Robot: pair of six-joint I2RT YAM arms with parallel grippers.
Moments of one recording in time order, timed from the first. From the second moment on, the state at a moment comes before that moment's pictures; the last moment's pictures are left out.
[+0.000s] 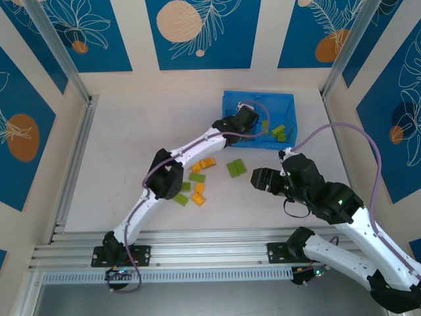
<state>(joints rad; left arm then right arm) -0.83 2.53 2.37 -0.62 -0.39 -0.26 0.74 0.71 1.00 -1.02 0.10 0.81</state>
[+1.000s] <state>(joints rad) -0.86 1.00 1.09 -0.49 0.02 0.14 0.72 1.22 1.00 -0.84 0.09 0.62</state>
